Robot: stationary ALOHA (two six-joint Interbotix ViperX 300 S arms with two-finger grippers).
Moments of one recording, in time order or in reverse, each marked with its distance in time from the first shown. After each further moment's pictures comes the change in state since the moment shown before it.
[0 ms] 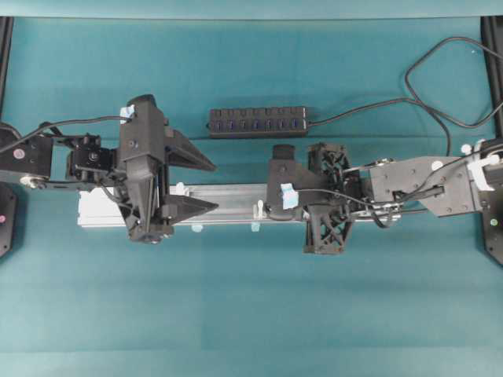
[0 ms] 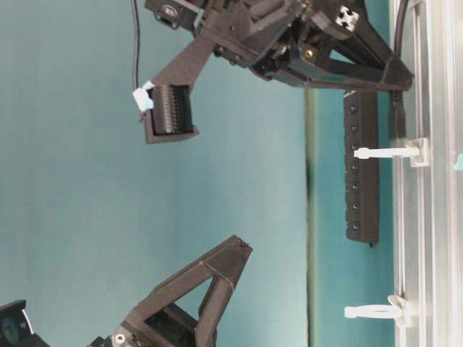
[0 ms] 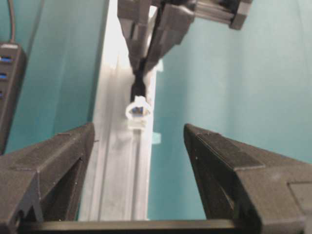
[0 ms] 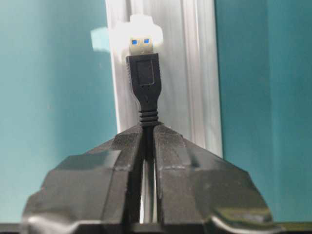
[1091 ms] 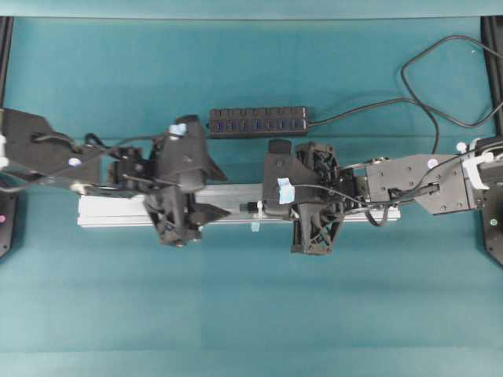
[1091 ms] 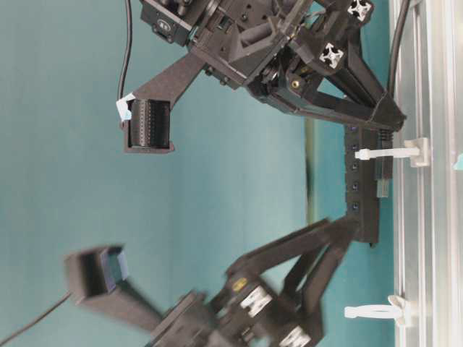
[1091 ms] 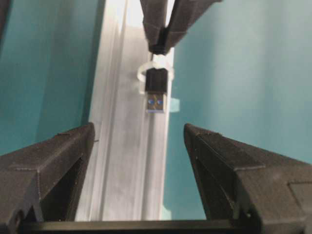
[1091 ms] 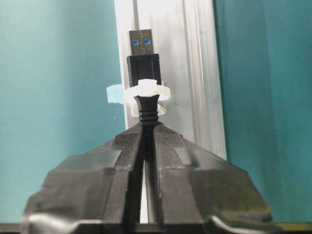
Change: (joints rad) left arm 0.012 0.242 -0.060 0.000 -0.009 -0.002; right arm -0.008 0.008 -0.009 0.026 -0.117 0.003
